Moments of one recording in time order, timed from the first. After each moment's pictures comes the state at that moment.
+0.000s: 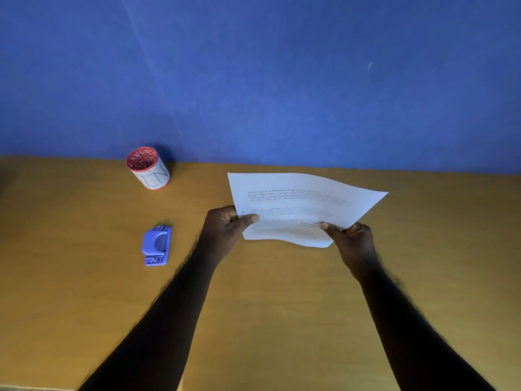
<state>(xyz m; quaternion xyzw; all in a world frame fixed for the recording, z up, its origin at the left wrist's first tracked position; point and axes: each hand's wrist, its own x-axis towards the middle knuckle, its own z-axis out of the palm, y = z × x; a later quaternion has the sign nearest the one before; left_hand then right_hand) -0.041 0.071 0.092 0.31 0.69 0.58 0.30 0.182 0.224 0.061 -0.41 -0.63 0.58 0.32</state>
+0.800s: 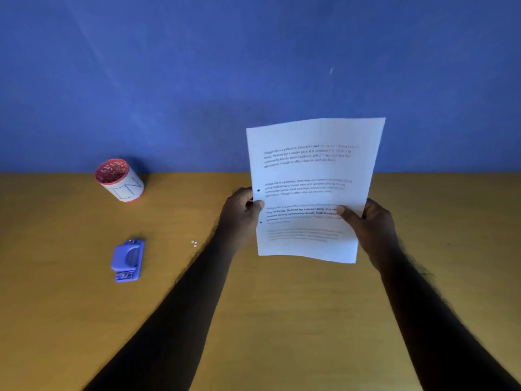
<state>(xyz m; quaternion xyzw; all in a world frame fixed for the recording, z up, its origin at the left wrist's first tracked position) 0.002 0.154 0.111 0.35 0.75 0.49 0.28 0.226 0.294 0.090 -0.49 -0.66 0.48 0.30</state>
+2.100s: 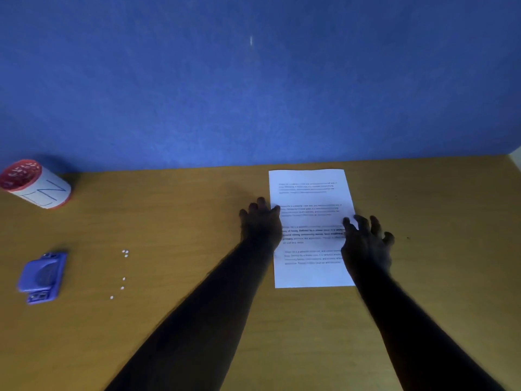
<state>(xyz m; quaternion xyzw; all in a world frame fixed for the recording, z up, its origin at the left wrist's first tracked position) 0.134 0.305 0.006 0.52 0.84 -0.05 0.16 0.341 0.368 -0.012 -0.59 -0.80 0.01 -0.10</state>
